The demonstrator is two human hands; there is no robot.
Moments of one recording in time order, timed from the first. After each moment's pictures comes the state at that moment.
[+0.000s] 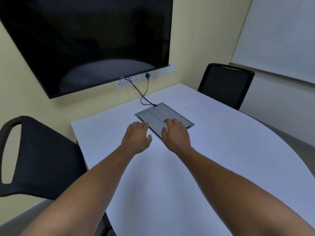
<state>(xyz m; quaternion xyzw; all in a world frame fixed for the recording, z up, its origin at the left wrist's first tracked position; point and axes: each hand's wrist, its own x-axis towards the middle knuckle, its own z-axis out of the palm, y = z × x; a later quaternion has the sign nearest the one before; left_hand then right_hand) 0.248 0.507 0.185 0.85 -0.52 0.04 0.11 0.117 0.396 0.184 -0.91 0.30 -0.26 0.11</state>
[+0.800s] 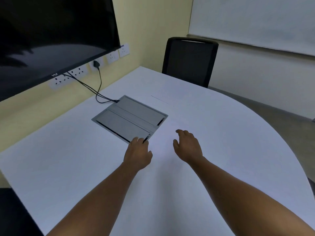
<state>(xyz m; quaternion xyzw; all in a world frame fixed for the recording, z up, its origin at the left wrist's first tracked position) 0.257 0.342 0.054 0.79 -0.61 -0.07 0.04 0.069 0.245 0.065 -0.84 0.50 -0.15 0.14</state>
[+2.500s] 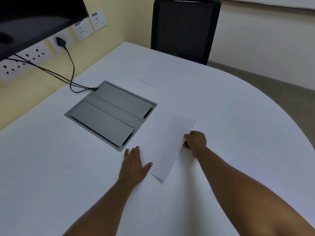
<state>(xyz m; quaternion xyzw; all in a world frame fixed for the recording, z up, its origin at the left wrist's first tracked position) 0.228 0.292 -0.069 0.83 -0.50 -0.24 0.06 0.030 0.121 -0.043 -0.38 0.68 -0.28 0.56</state>
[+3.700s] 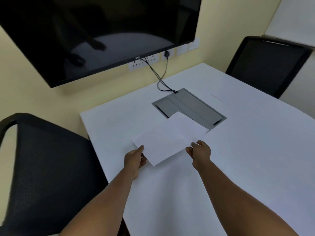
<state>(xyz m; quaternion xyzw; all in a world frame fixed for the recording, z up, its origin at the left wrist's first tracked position) 0.383 0.528 0.024 0.68 0.11 -0.37 0.62 0.224 0.349 0.034 -0.36 0.57 -0.31 0.67</state>
